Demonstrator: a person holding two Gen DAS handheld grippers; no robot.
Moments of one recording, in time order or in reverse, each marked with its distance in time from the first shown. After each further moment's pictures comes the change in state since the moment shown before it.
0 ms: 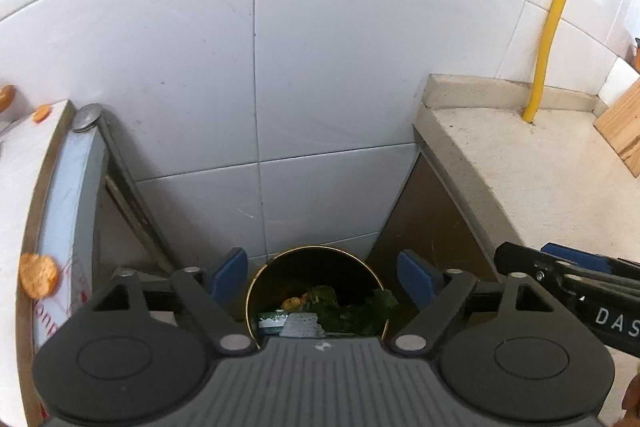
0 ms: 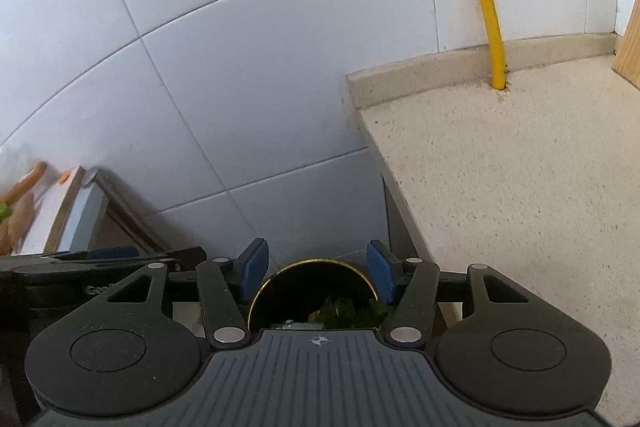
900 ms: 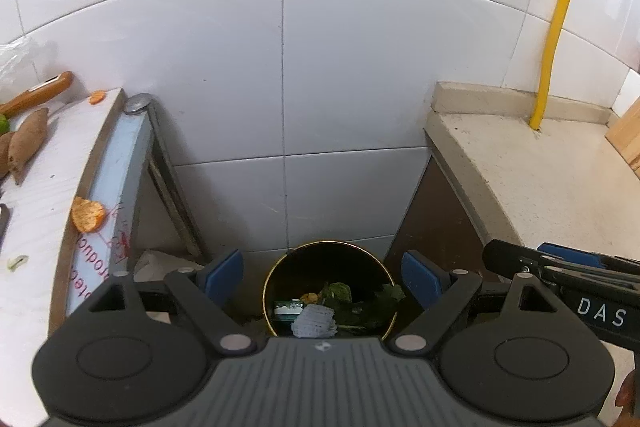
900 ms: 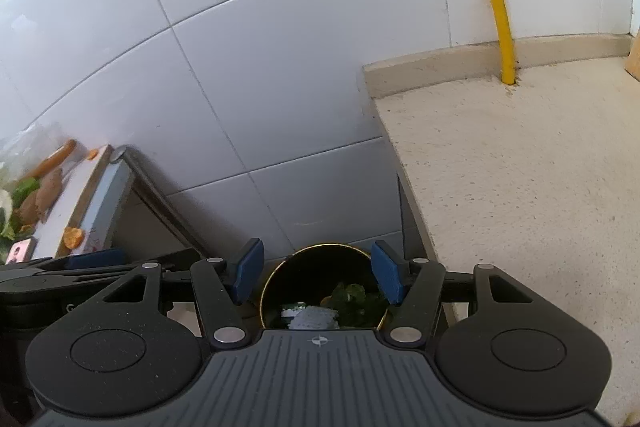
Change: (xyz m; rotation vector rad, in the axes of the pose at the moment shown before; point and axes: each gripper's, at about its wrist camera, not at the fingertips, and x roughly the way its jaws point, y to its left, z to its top) left arm -0.042 -0.020 -0.030 -0.049 -0.054 0.099; right arm -0.021 -0.005 -0.008 -0.047 0.015 0.074
